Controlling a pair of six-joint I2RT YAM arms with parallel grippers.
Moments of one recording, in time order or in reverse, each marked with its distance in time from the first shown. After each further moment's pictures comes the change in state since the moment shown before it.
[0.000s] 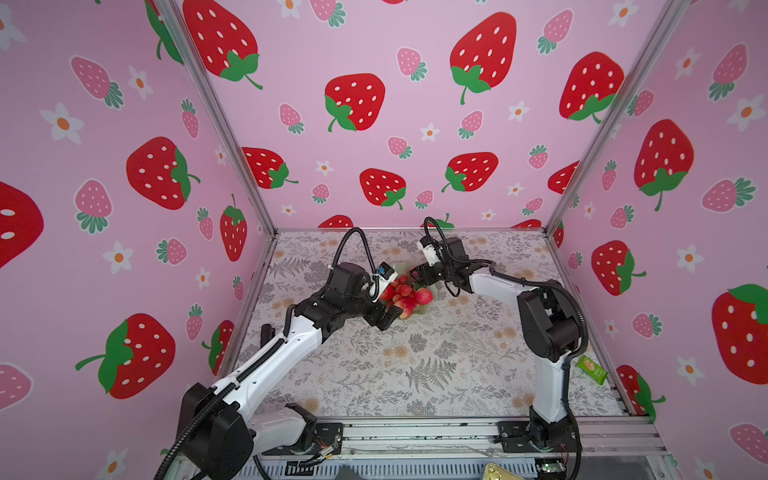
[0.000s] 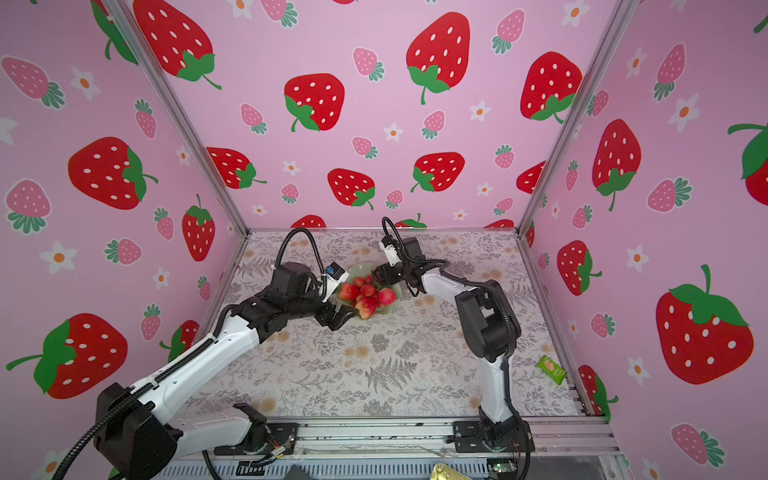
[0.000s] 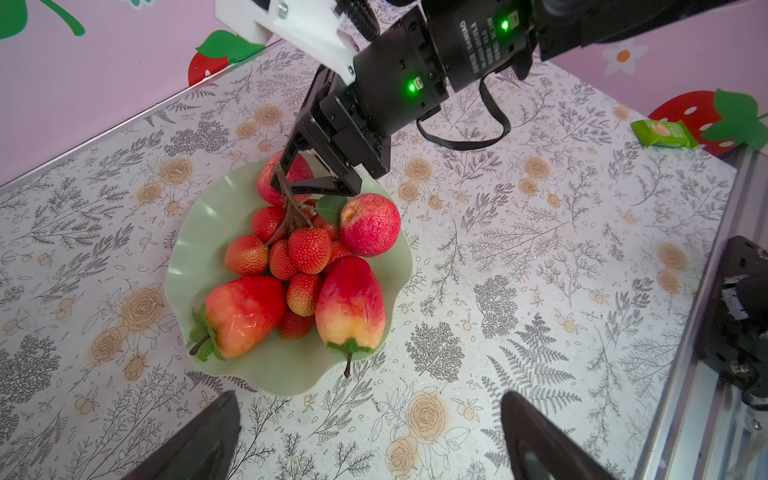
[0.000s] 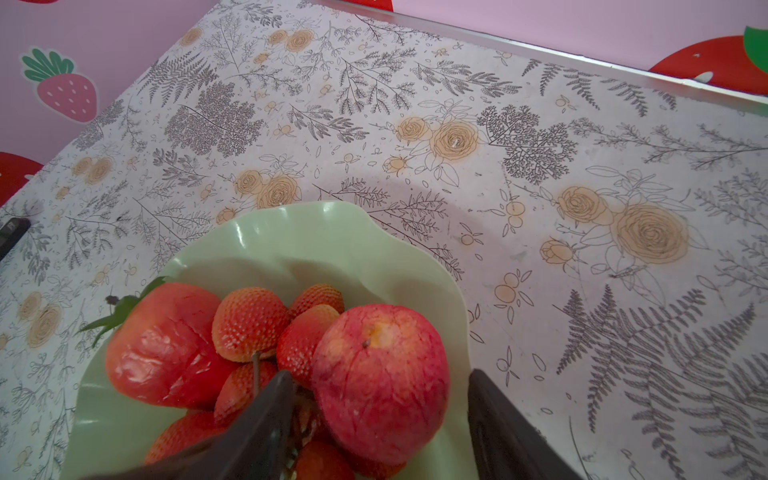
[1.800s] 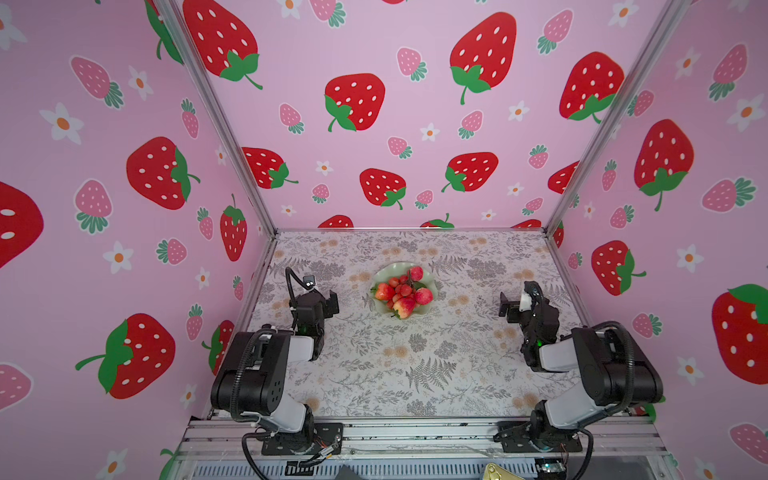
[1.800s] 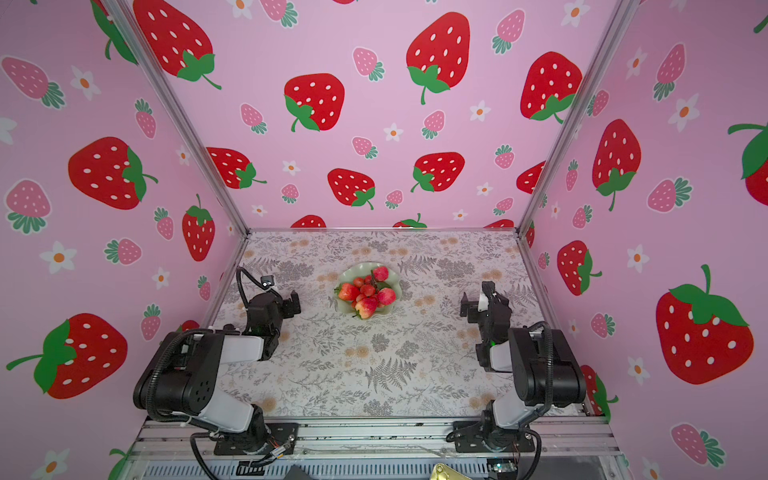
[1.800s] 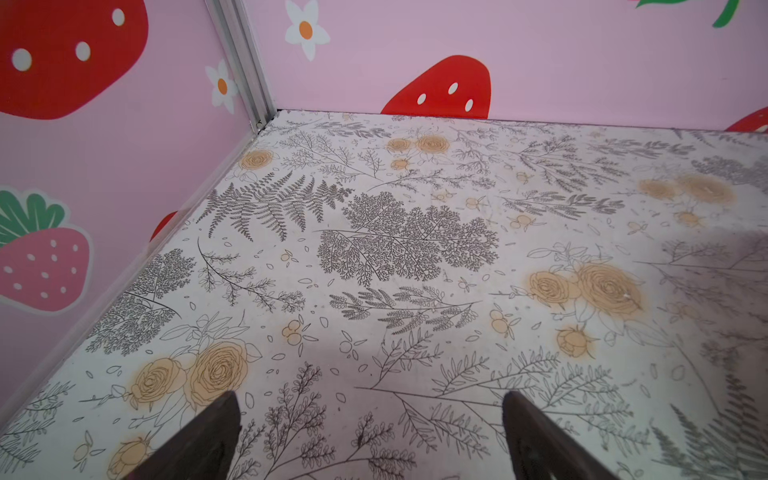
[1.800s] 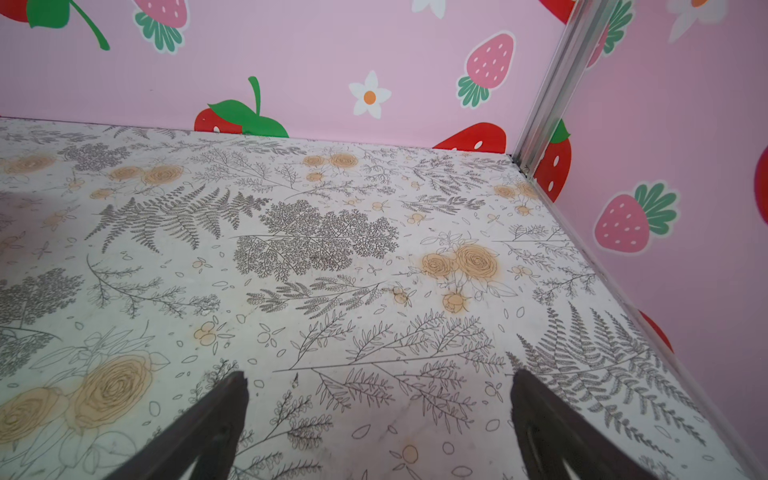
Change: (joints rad) left arm 0.437 0.324 -0.571 1.183 -0.577 -0.227; right arm -0.512 -0.447 -1.151 1.149 0.310 -0.135
